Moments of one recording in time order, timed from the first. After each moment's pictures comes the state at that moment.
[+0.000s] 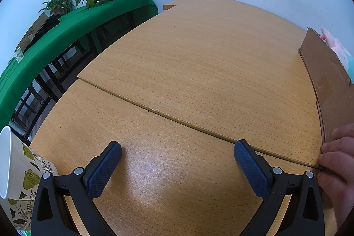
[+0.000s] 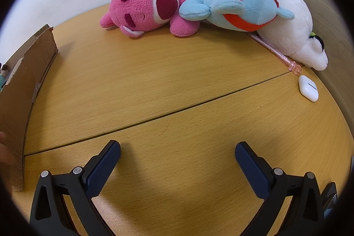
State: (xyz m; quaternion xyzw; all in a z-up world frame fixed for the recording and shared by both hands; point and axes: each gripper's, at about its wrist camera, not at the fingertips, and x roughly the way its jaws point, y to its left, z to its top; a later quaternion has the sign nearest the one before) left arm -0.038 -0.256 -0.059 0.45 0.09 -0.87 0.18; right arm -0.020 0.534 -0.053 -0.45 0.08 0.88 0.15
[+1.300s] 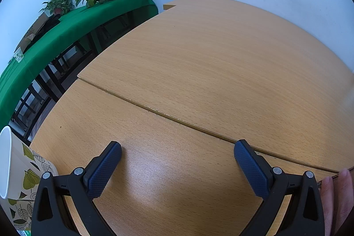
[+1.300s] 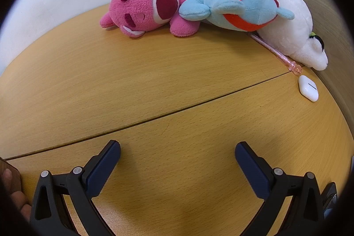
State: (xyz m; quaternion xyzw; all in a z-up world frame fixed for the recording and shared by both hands) left arm -0.038 -0.255 -0.058 0.45 0.09 -0.87 0.18; right arm -0.021 0.533 -0.052 -0.45 0.08 0.88 0.15
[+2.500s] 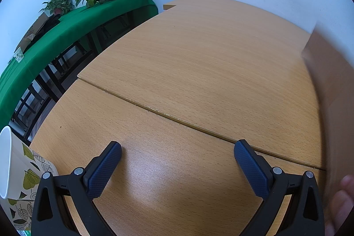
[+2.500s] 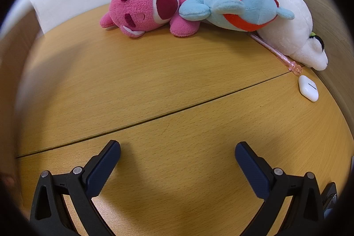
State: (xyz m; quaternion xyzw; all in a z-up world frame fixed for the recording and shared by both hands) left arm -0.038 -0.255 -0.057 0.45 0.09 -0.87 0.18; right arm -0.024 0.533 -0.054 -0.45 0.08 0.88 0.15
